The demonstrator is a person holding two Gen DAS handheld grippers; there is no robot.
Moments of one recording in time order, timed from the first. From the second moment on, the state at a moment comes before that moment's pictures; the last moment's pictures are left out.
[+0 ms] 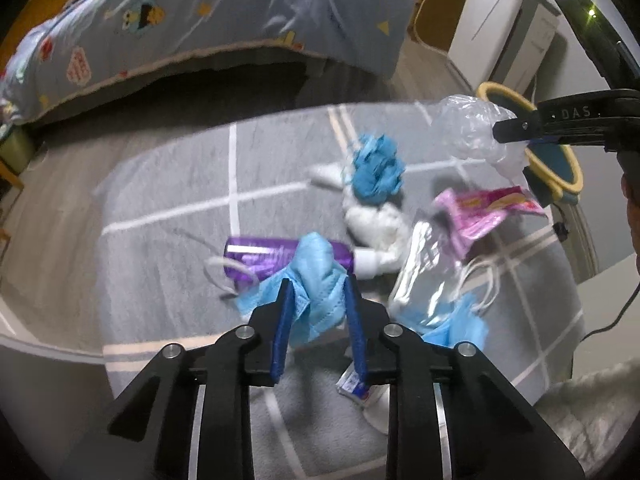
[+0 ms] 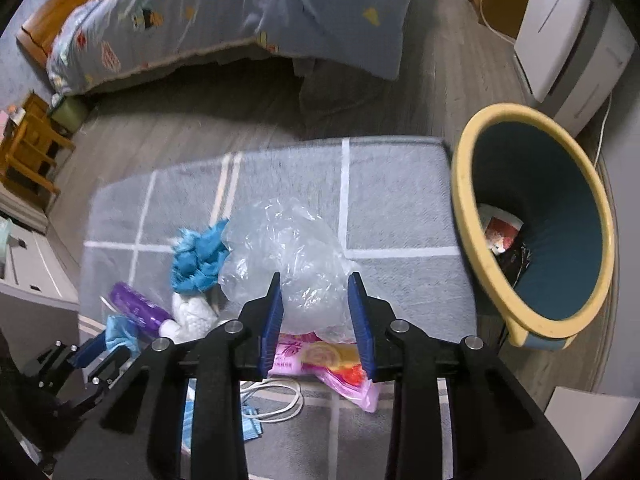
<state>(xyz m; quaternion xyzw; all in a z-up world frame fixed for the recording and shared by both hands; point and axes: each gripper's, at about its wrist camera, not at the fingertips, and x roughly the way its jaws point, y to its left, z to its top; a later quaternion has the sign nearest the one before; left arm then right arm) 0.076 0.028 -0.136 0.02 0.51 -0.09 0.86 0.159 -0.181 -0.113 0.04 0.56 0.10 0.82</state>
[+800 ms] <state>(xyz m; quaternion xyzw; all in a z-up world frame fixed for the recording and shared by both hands) 0.088 -0.039 -0.057 0.03 0.40 -0.14 0.91 0.136 -0.284 -0.038 0.12 0.48 0.09 0.86</state>
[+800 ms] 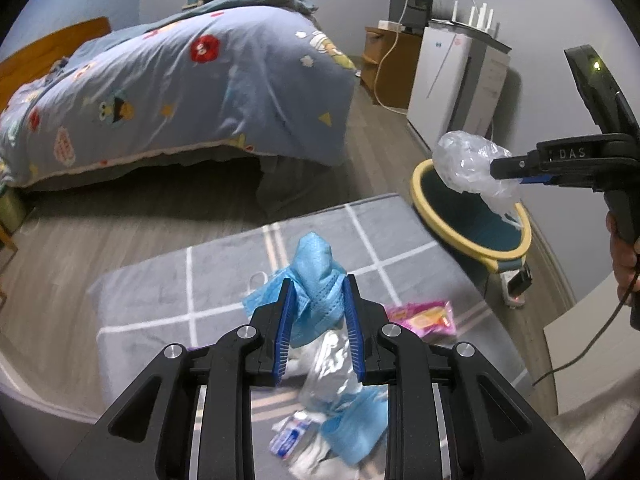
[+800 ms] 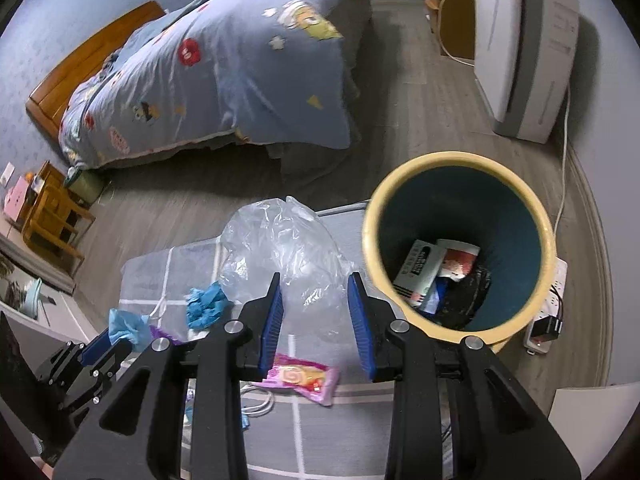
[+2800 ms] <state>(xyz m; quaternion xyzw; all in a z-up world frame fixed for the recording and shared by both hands) 0.203 -0.269 -0.095 0.15 0.38 -0.25 0.88 0.175 -0.456 -0.119 0.22 0.51 -0.08 0.83</state>
